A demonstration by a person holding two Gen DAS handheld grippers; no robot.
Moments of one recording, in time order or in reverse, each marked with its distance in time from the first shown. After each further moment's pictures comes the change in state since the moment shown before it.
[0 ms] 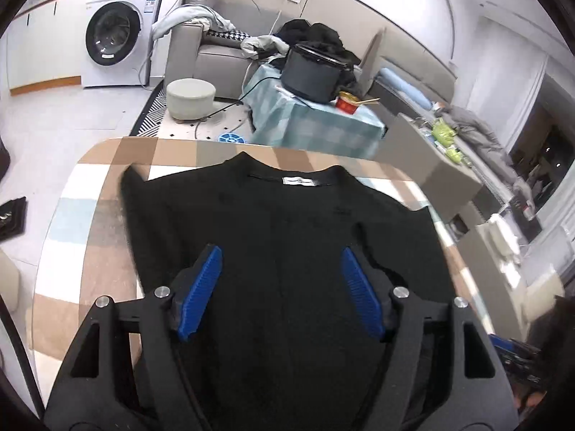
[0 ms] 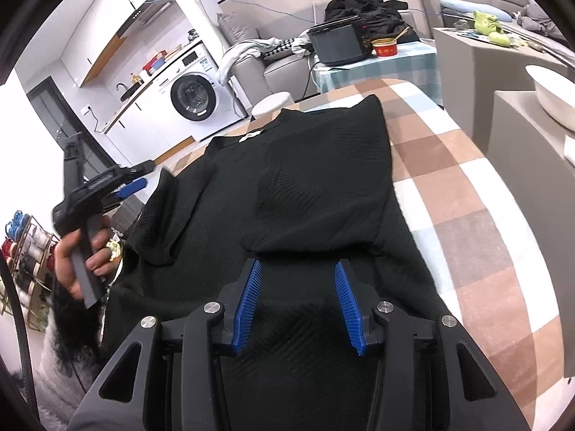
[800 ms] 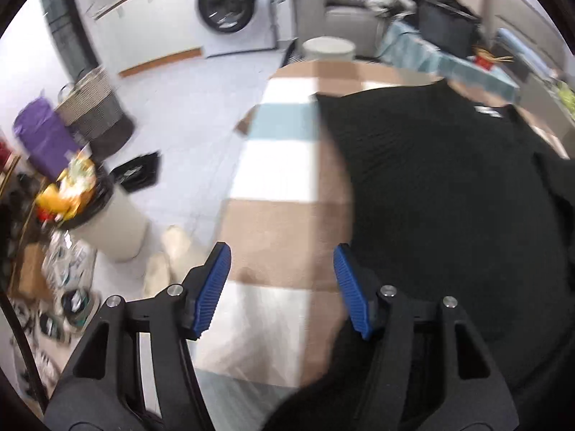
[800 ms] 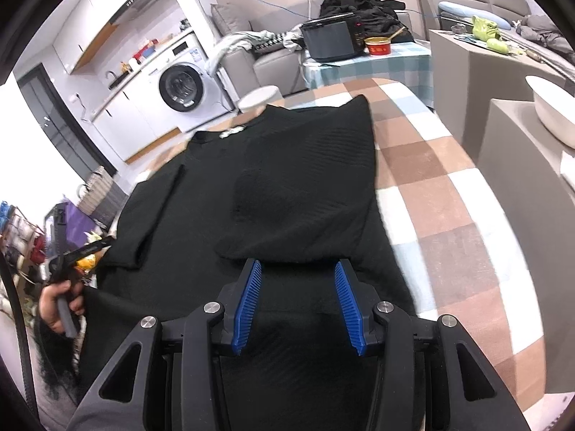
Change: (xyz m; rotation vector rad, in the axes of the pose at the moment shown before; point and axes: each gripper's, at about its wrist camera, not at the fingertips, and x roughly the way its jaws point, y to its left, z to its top) left arm -0.050 0.141 -0.085 -0.063 0.154 0.596; right arm 0.014 -0.008 0.011 -0.034 0.037 -0.086
